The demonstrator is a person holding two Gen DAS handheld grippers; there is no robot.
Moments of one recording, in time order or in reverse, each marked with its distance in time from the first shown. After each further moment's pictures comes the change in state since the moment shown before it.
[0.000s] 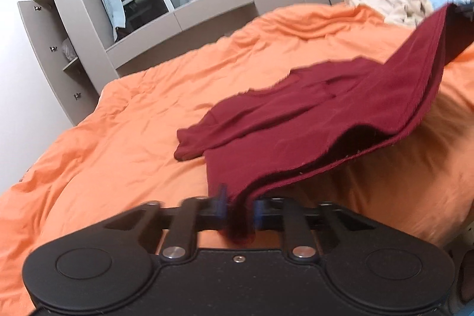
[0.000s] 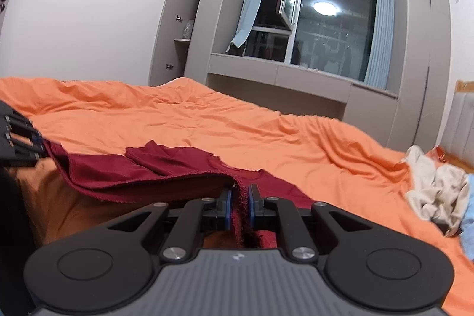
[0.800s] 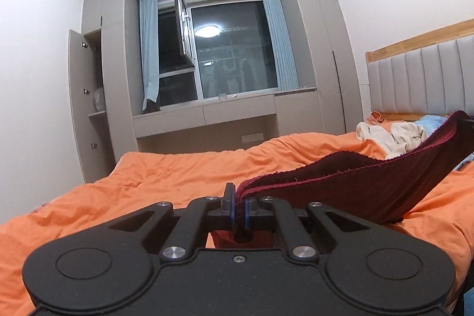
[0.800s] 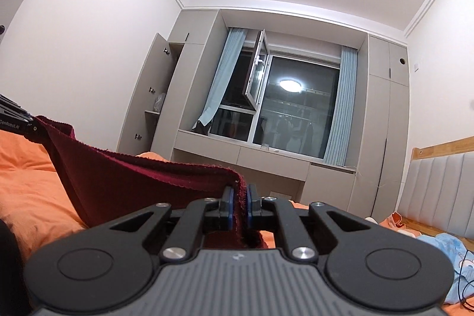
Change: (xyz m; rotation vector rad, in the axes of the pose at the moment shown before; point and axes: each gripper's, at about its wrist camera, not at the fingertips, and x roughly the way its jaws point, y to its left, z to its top) left arm -0.136 0.022 0.066 -0.222 -0.395 0.020; right arm -0.095 -0.004 0.033 -0.021 -0.312 -0.151
